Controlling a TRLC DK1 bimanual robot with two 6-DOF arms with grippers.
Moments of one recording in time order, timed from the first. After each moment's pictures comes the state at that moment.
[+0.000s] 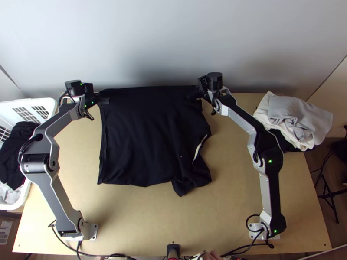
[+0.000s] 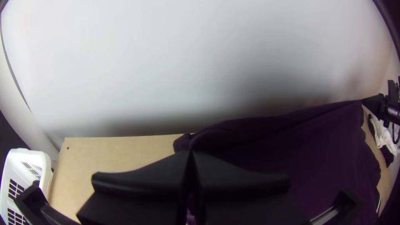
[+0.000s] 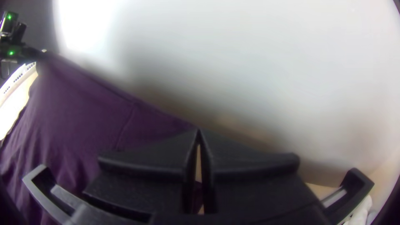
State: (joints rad) left arm 0.11 2.06 1.55 -0.01 0.11 0.11; right arm 0.36 2.31 1.94 -0.09 0.04 -0.16
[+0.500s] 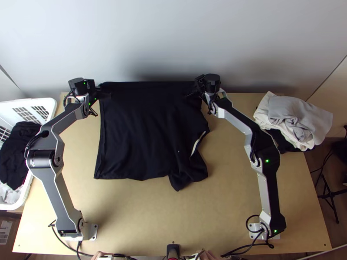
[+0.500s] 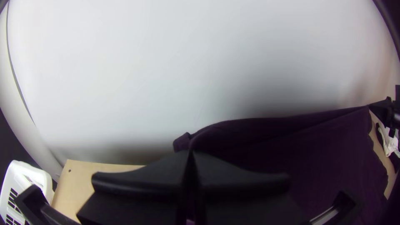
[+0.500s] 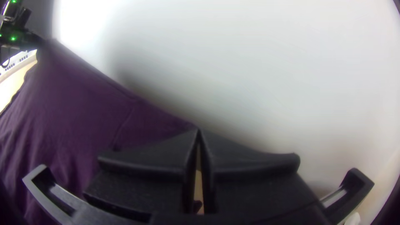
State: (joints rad) left arm 0.08 2.12 1.60 0.17 0.06 0.09; right arm 0.39 2.34 1.92 0.09 0.11 -0.26
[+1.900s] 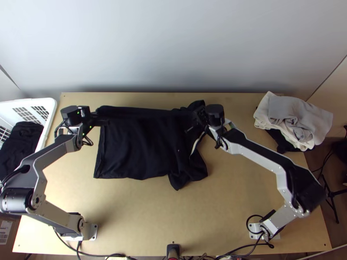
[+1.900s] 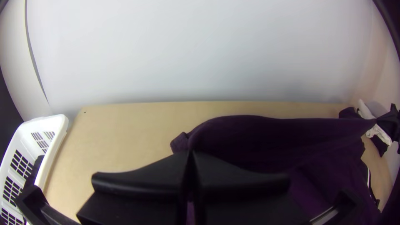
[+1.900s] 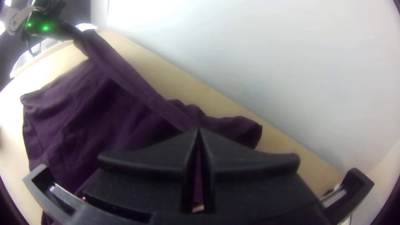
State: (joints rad) left arm 0.07 1.64 0.93 0.29 0.09 0.04; right arm 0.58 1.72 1.16 0.10 0.12 -0.20
